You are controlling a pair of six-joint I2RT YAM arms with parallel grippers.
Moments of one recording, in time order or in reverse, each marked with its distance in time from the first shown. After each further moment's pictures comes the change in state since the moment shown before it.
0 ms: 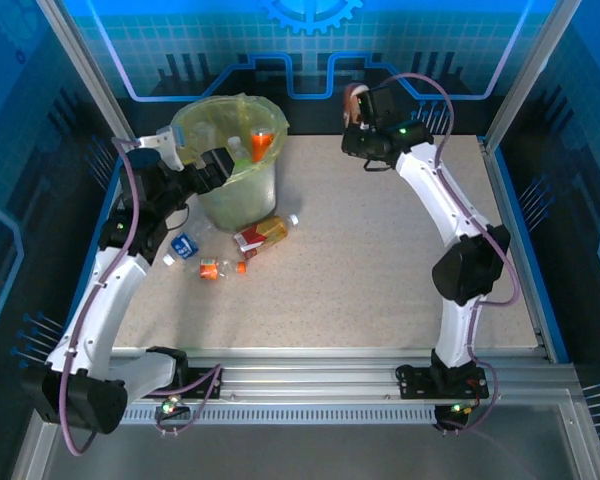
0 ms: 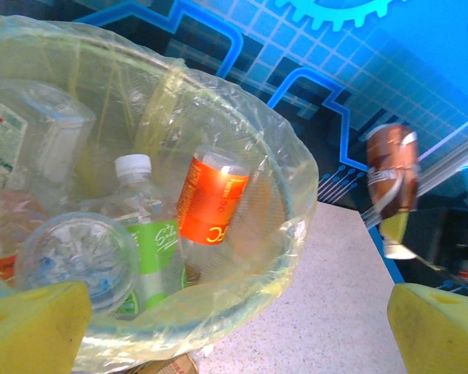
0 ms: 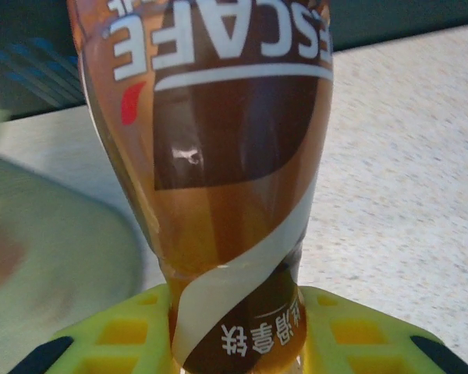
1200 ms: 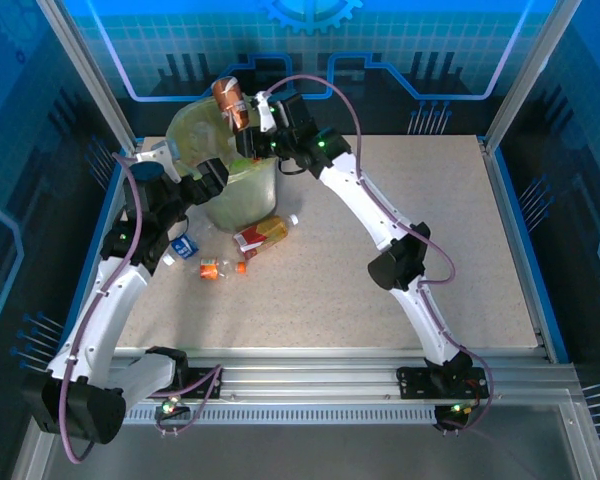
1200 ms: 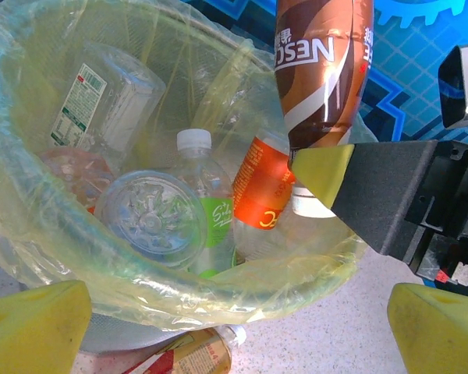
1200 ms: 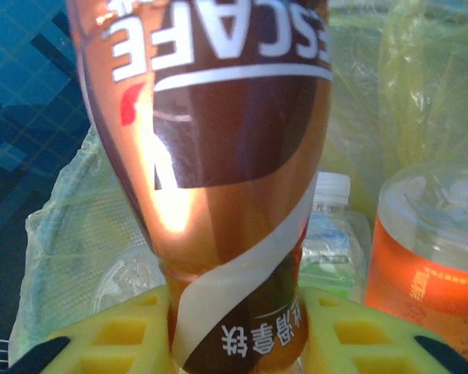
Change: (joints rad) left arm 0.000 -0.046 -0.096 -0.003 -0.105 -0.041; right arm 0.287 0.481 0.660 0.108 -0.295 -0.093
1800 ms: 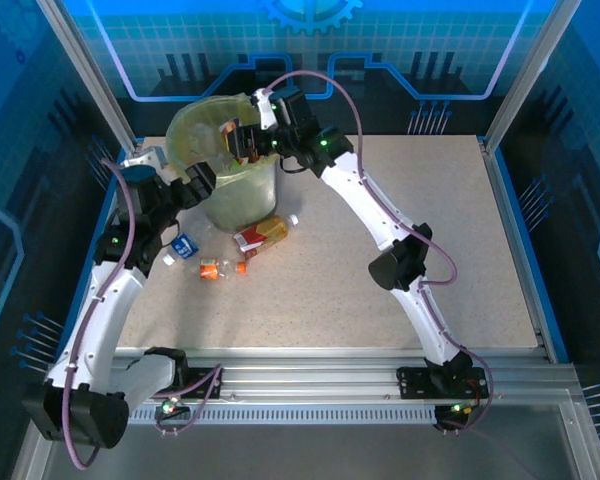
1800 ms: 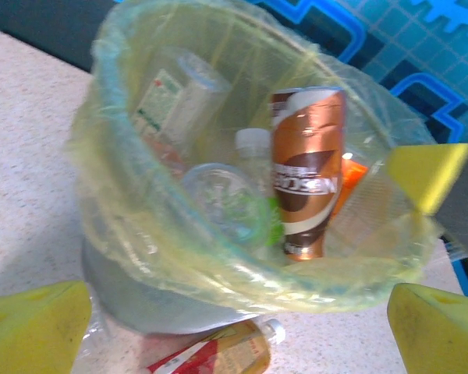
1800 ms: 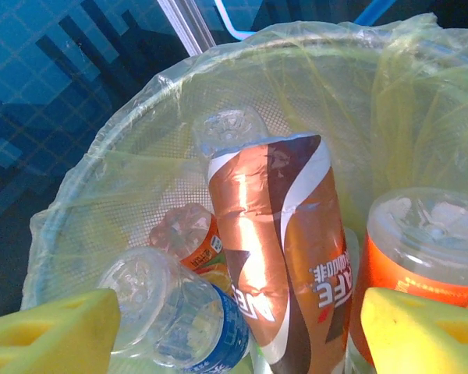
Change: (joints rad) left arm 0.066 -0.028 0.000 -0.104 -0.048 0.000; right arm -0.001 -0.019 0.012 -0.017 0.024 -0.066
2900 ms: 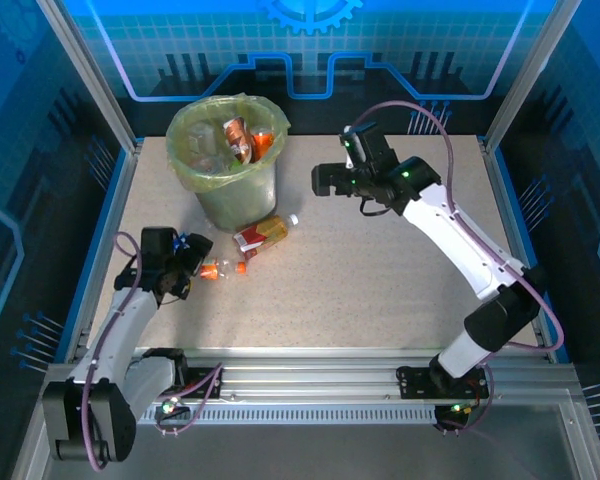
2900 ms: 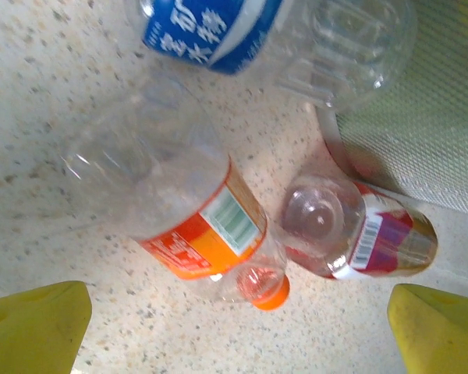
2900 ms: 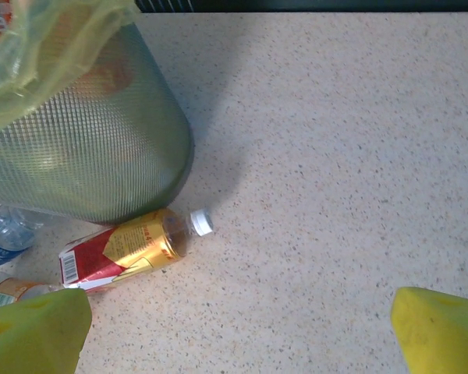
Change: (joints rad) left arm 0.068 -0.091 -0.477 -0.140 0.121 -0.550; right arm -0.098 -0.803 -1.052 -0.072 0.318 0.098
